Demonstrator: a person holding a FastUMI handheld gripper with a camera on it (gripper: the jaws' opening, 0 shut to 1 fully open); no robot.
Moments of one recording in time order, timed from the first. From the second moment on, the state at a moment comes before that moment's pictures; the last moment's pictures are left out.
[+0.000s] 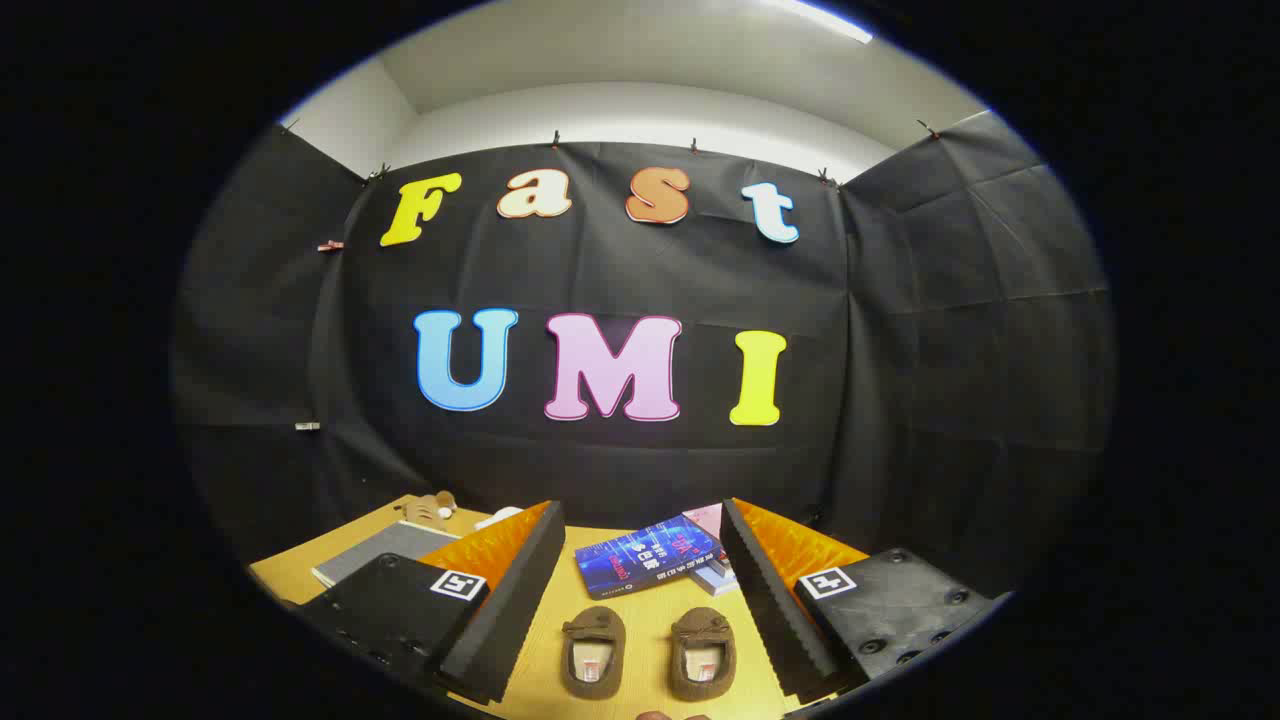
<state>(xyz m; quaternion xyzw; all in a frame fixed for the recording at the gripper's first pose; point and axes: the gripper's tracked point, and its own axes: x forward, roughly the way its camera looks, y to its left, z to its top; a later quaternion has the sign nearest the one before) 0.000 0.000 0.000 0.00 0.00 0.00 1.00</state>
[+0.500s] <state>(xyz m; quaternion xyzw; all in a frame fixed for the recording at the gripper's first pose) 0.010 0.039 -0.016 0.00 0.02 0.00 1.00</state>
